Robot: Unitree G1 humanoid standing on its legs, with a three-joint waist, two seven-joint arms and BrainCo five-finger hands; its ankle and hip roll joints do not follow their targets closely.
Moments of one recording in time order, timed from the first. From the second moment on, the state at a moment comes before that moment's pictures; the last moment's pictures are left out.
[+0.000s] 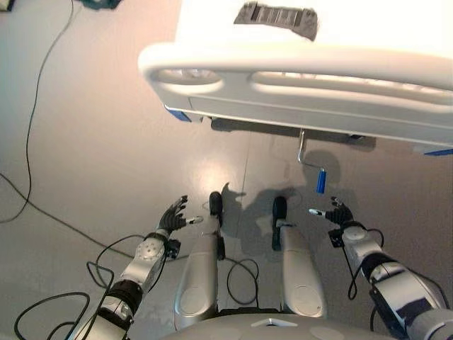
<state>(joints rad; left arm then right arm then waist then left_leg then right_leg) -0.14 0.34 -0.30 0.94 -0.24 -0.22 0.02 -0.32 -0.41 0.25 1.19 0.17 -0.10 -0.15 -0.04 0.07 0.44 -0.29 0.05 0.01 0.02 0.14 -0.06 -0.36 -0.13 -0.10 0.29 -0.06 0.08</state>
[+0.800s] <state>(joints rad) 0.03 0.25 -0.23 1.12 -0.13 -0.20 0.02 0.00 -0.31 0.16 1.30 0.13 -0.06 -0.07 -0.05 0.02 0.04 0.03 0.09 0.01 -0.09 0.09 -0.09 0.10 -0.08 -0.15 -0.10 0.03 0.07</state>
